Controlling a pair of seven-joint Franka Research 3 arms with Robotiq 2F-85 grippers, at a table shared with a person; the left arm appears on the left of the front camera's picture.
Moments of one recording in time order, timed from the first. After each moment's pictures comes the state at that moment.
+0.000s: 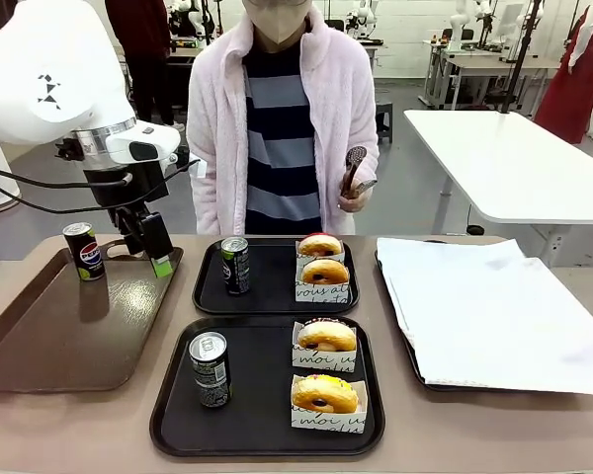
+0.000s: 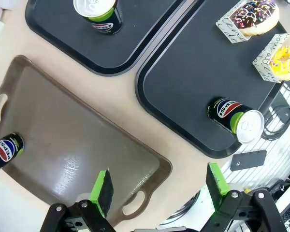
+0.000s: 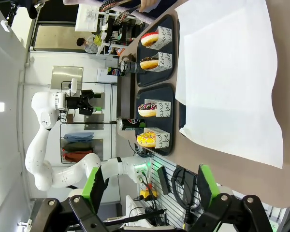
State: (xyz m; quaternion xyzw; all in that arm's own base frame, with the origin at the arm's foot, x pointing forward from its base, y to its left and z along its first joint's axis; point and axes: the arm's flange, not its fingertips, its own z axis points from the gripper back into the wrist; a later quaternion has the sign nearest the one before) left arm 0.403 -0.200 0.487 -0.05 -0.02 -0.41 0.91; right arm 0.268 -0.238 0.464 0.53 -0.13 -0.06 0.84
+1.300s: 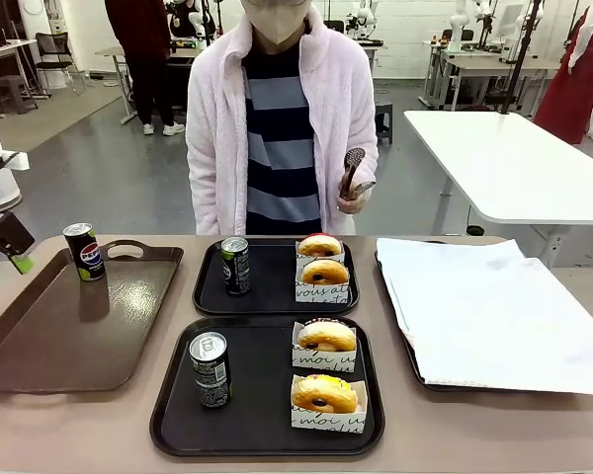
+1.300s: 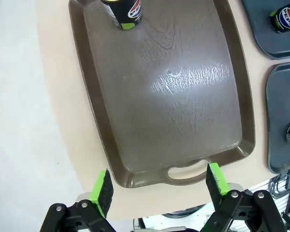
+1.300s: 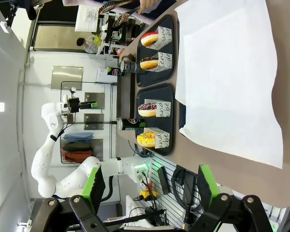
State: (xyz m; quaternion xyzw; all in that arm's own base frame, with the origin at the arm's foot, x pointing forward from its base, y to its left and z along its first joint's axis) left arm 0.378 0.025 0.475 -0.02 -0.08 -0.08 0.99; right arm 0.268 -0.239 0.464 0.53 -0.13 -0.06 0.84
